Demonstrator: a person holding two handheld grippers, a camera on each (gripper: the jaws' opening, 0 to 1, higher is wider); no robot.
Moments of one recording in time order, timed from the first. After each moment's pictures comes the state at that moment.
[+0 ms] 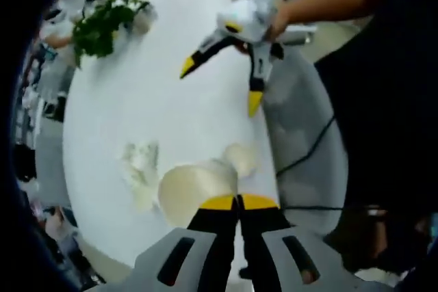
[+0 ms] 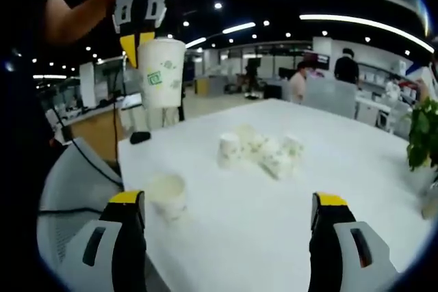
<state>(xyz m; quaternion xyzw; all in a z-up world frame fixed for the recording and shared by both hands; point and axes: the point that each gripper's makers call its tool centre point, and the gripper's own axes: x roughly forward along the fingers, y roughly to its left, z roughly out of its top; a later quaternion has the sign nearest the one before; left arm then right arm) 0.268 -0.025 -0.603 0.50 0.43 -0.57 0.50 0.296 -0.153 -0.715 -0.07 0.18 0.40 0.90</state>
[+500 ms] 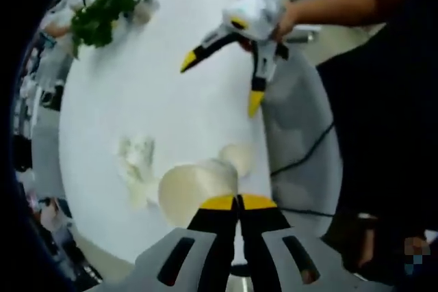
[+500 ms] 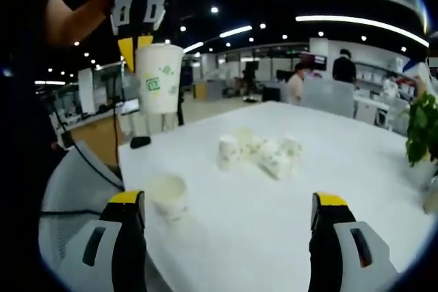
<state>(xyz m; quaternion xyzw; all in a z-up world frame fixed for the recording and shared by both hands) 0.263 -0.036 -0.604 0.49 0.45 -0.56 0.50 0.295 -0.158 -0.714 -0.06 0.17 0.40 0.90</state>
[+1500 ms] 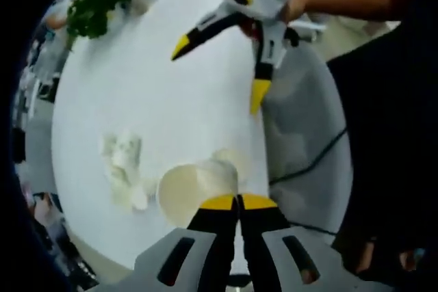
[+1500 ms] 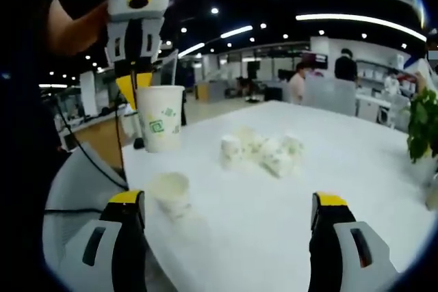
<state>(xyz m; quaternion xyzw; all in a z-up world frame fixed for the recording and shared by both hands) 0.253 -0.045 -0.652 0.48 0.46 -0.55 0.50 0.289 -0.163 -0.713 -0.05 0.18 0.40 0.90</state>
